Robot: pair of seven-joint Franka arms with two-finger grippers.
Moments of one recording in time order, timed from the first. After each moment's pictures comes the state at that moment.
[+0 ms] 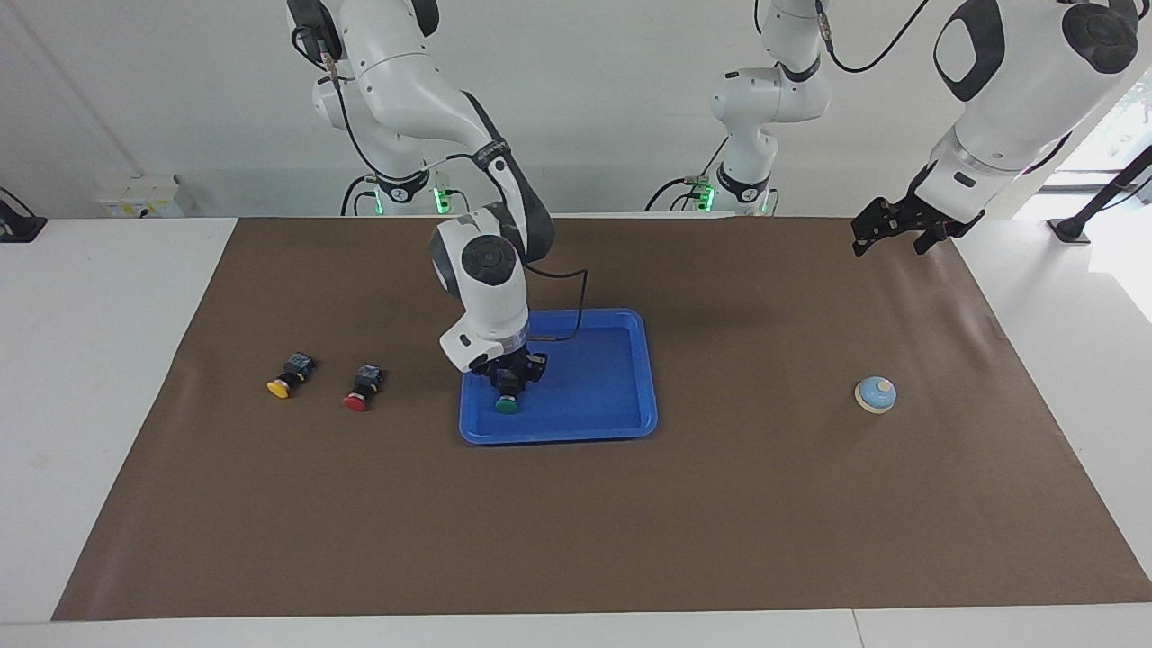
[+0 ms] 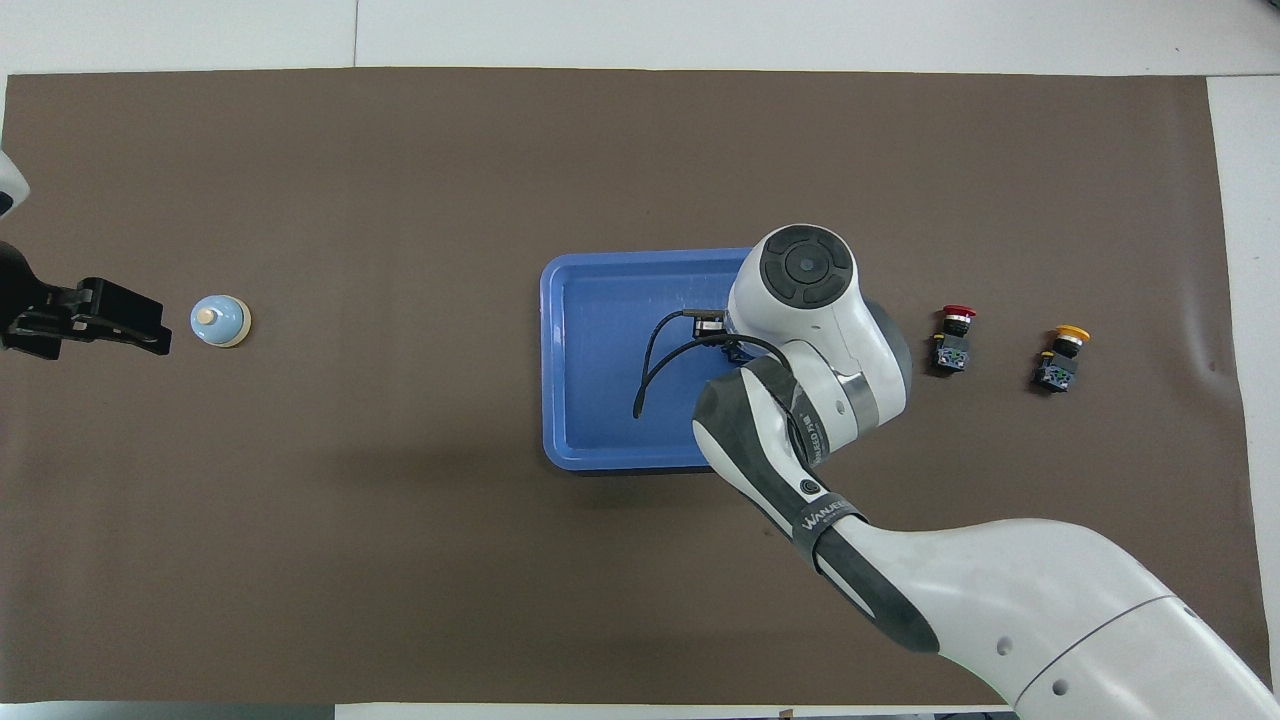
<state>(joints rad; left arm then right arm) -0.05 0.02 0.01 -1.60 -0.02 1.48 0.00 0.35 0.40 0.07 -1.82 -0.04 2.17 0.63</state>
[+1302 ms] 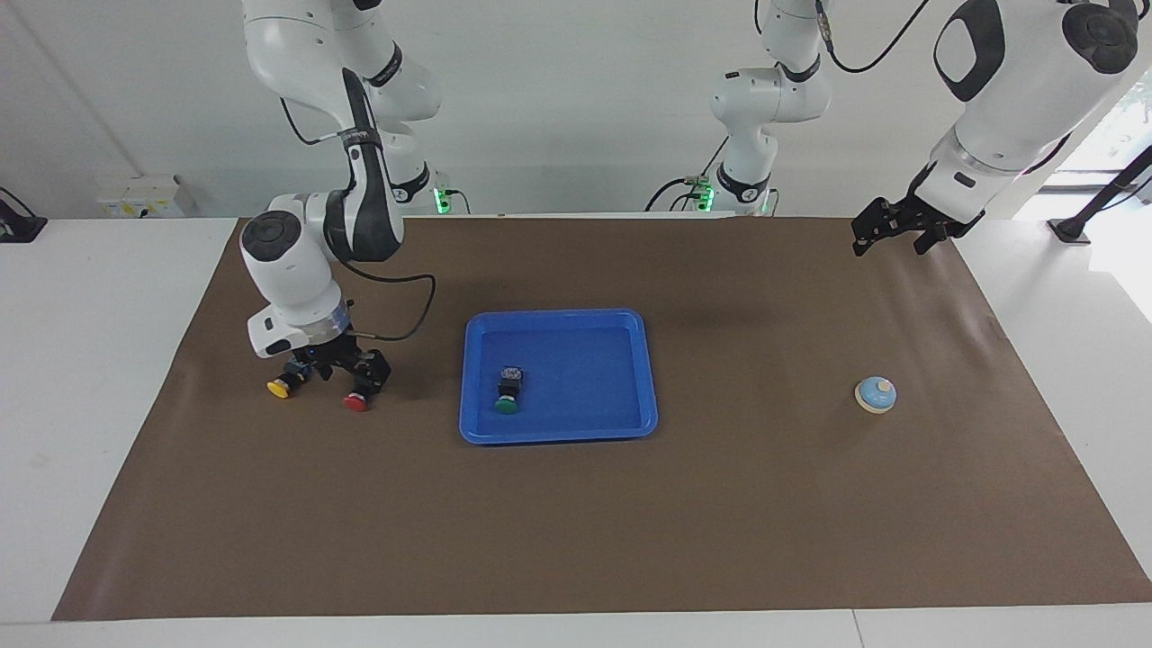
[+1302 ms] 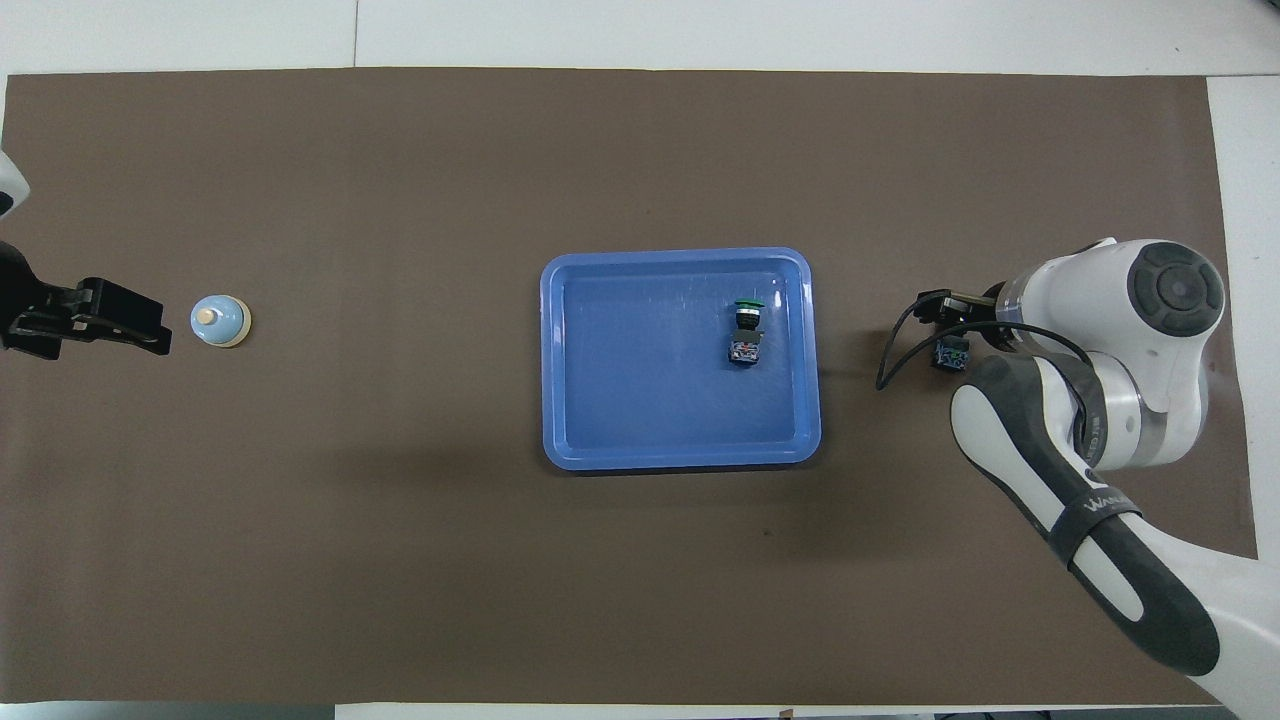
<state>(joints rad) -0.05 0.02 0.01 -1.60 -0.02 1.48 0.00 -0.04 0.19 0.07 -2.18 -0.04 2.47 0.34</state>
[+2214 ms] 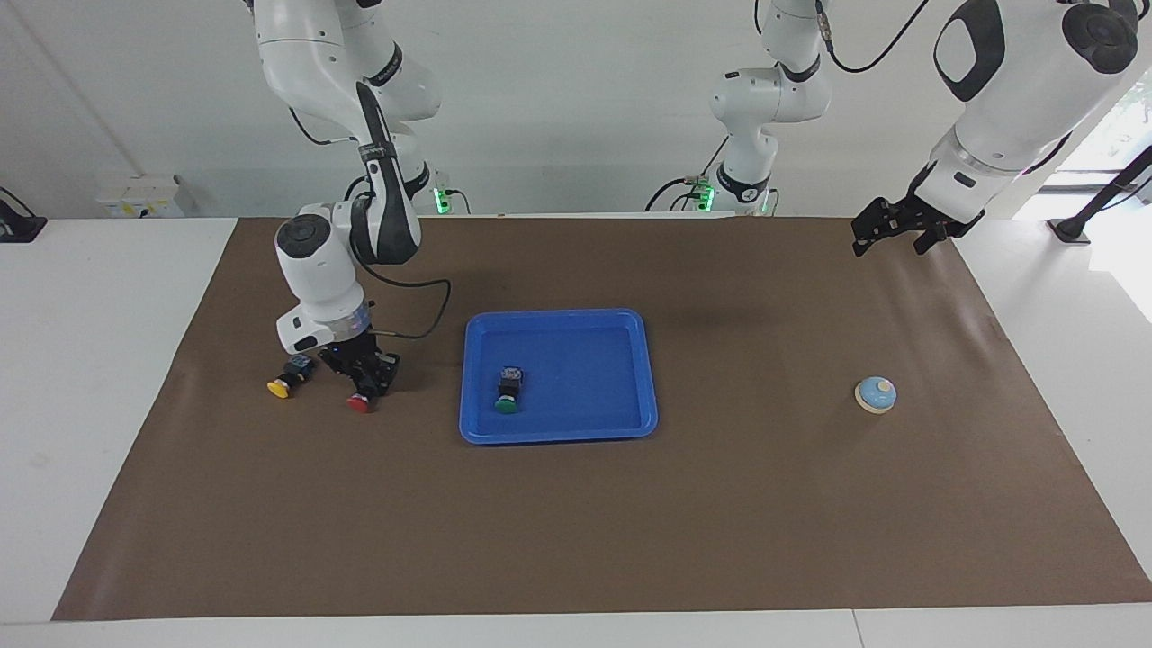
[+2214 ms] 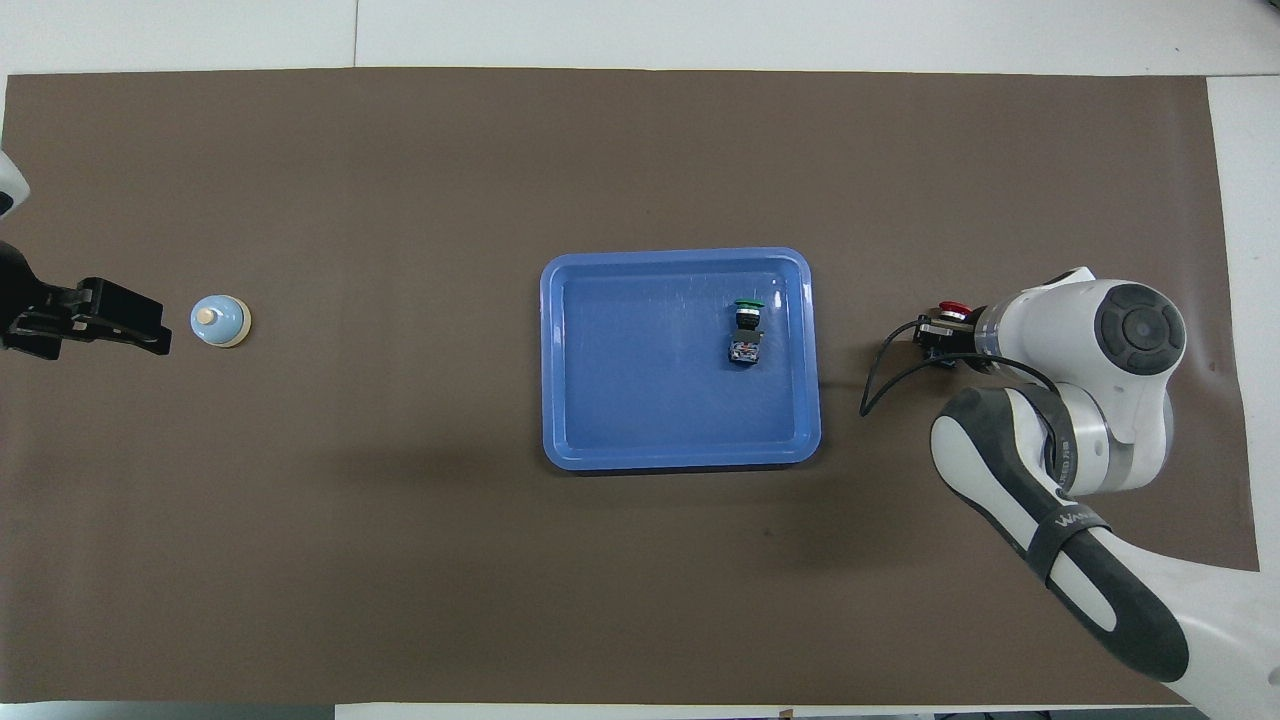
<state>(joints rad) -0.05 0.02 0.01 -1.60 -0.02 1.48 0.00 -0.01 0.19 0.08 -2.18 -0.04 2.44 0.34</state>
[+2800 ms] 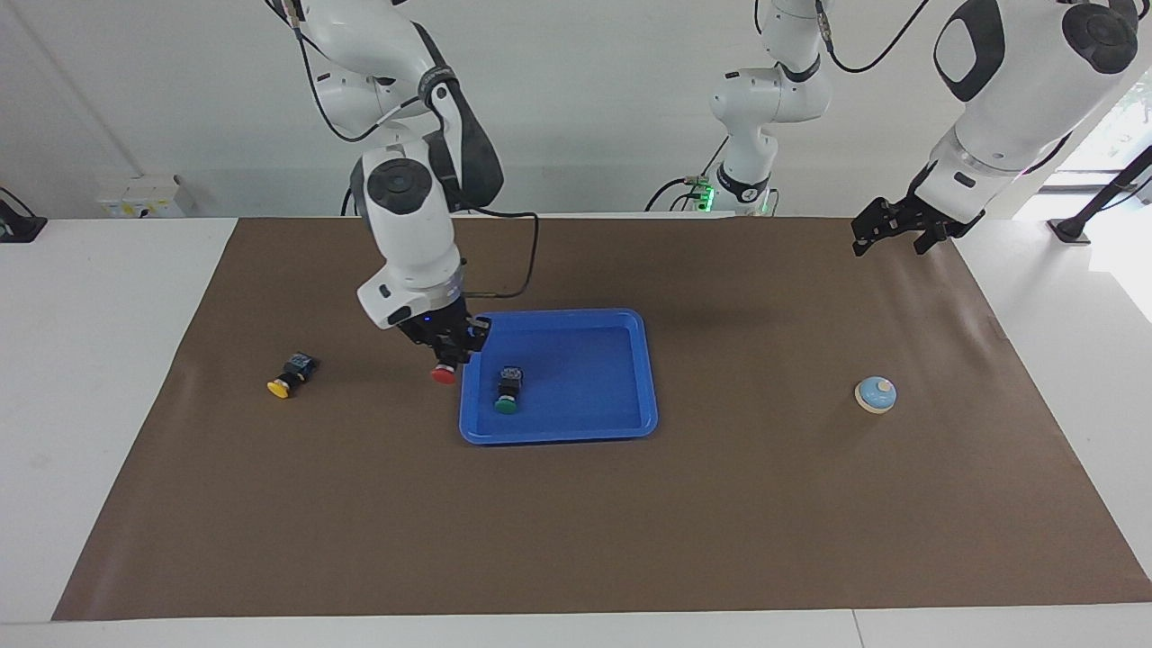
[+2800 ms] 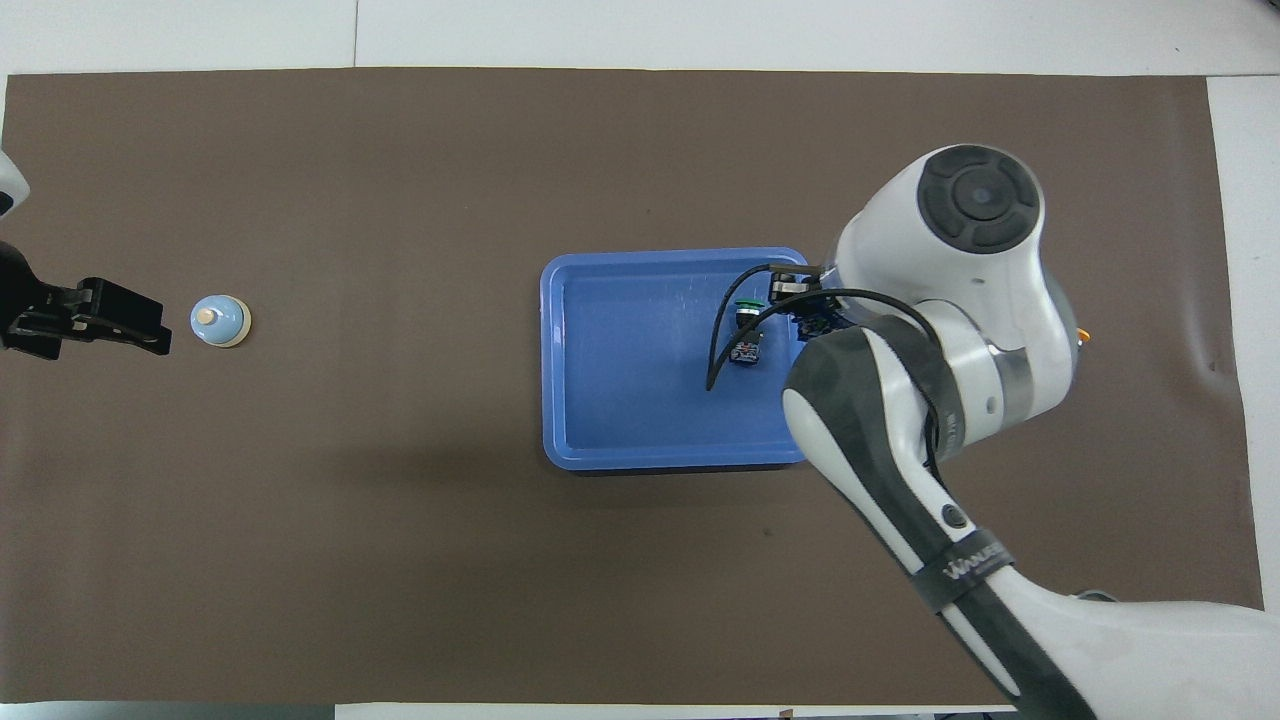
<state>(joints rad) -0.05 0.02 0.01 -1.60 -0.02 1.48 0.00 0.31 0.24 0.09 -1.79 0.00 2.02 0.56</state>
